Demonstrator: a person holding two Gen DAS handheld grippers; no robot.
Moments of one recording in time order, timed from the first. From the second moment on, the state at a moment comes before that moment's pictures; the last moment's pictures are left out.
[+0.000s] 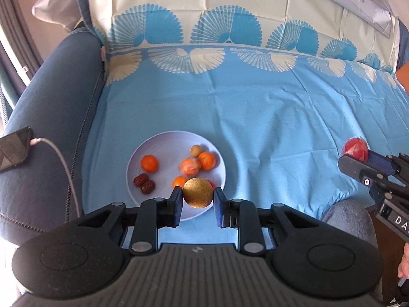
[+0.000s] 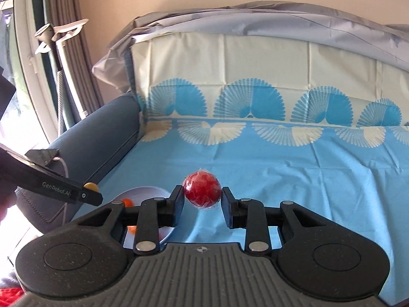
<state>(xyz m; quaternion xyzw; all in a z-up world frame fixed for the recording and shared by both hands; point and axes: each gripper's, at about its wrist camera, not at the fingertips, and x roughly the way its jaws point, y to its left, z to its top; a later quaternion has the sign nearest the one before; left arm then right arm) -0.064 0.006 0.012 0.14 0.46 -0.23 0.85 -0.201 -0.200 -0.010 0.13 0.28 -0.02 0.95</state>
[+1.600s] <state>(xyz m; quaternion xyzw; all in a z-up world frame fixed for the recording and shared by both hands) -0.103 0.109 0.001 0.08 0.47 -0.20 0.85 -0.222 -0.083 -0.002 0.07 0.35 0.06 0.93</state>
